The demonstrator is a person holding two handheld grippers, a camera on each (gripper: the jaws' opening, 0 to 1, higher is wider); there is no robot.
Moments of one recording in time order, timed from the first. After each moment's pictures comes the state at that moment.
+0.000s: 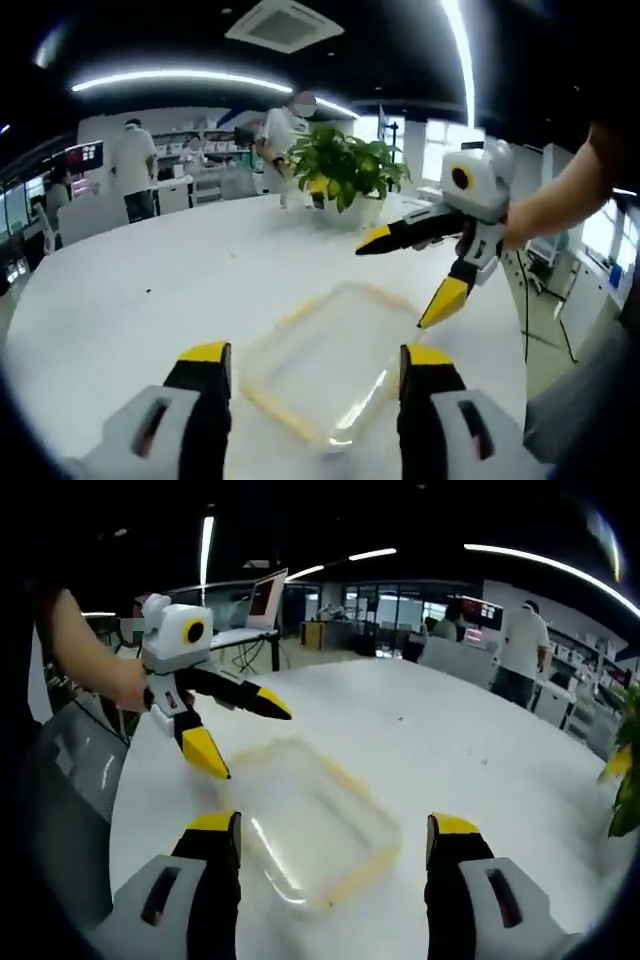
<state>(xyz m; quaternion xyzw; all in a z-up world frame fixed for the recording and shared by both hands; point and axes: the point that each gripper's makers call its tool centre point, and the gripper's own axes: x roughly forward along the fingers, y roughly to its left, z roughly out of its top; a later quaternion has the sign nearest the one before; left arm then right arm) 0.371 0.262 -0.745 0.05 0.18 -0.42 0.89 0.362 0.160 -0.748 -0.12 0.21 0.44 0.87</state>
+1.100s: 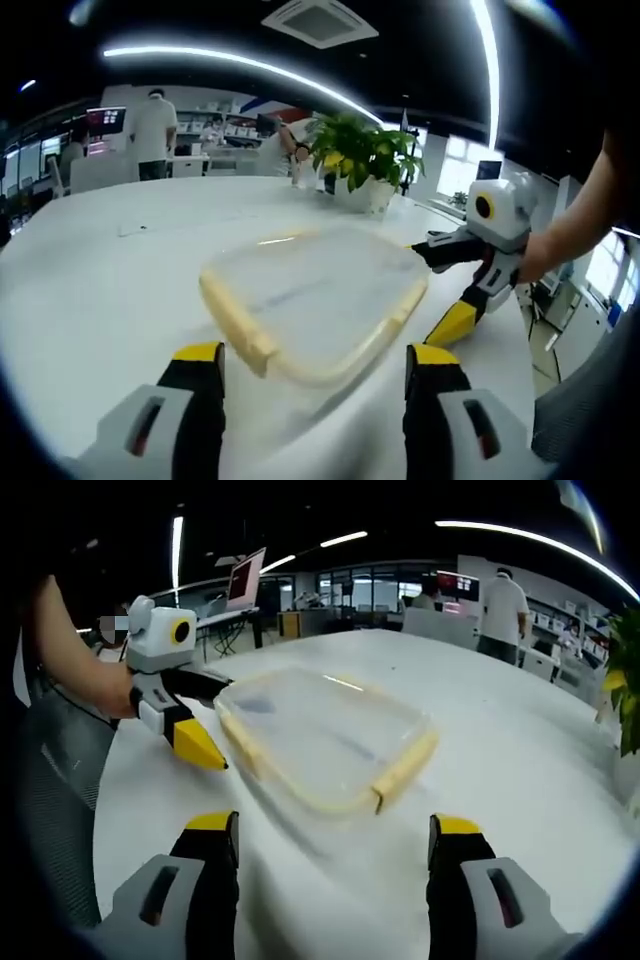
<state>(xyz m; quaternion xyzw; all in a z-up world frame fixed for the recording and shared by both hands) 0.353 0.251 -0.816 0.00 0.22 -0.40 0.89 0.336 0.151 -0.823 -0.10 0.25 0.39 0.88</state>
